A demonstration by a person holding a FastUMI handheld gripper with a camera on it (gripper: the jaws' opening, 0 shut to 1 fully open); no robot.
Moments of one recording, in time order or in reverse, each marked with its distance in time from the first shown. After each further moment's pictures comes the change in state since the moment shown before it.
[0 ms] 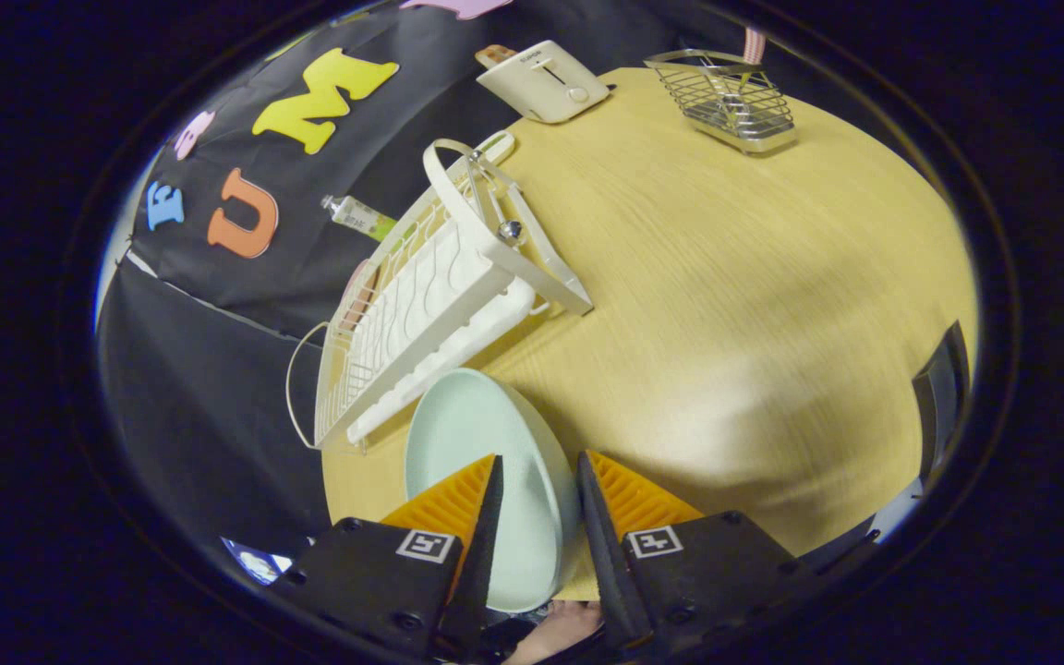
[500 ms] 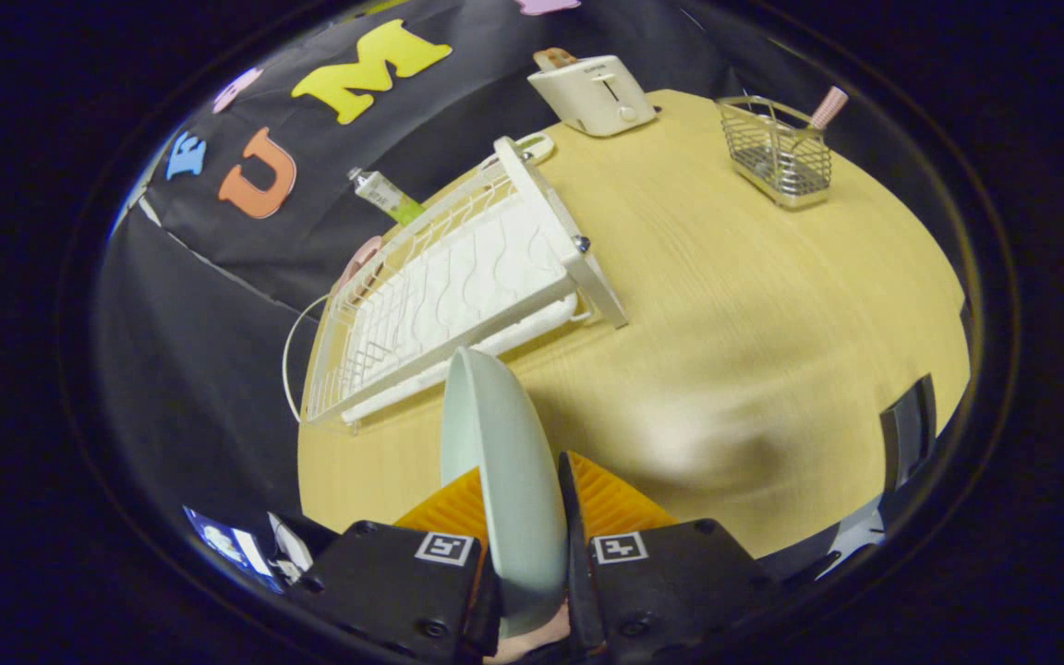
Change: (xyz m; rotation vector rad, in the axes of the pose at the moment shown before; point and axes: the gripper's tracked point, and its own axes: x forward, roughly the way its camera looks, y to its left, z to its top) arm -0.013 0.017 -0.006 -0.071 -0.007 -0.056
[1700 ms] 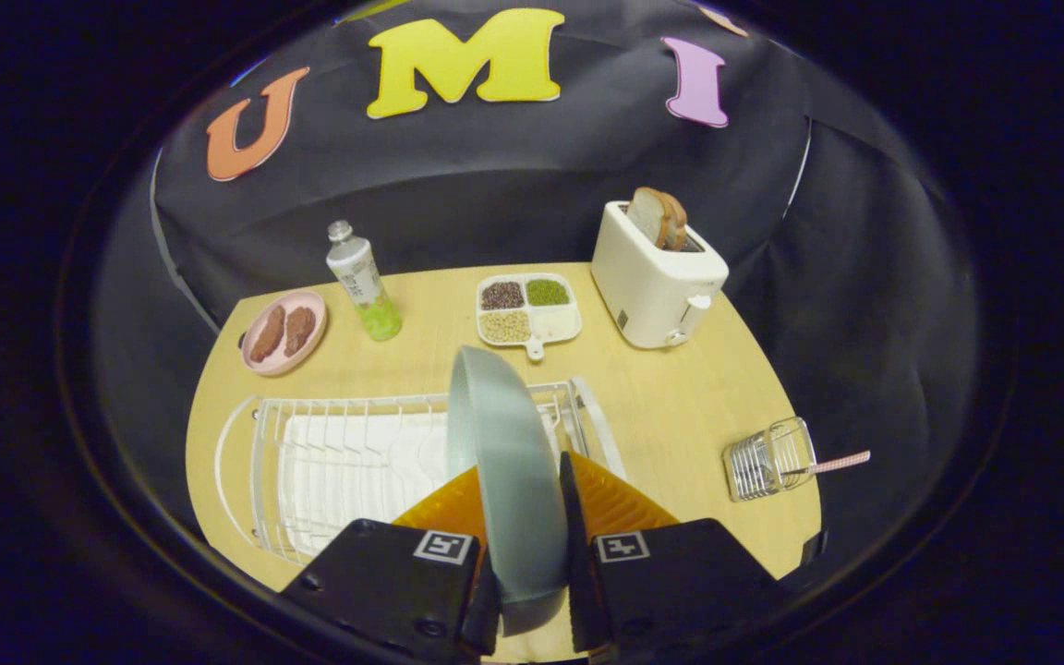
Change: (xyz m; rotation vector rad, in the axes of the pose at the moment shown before) arm -0.031 0.154 0.231 -0.322 -0.241 -0.483
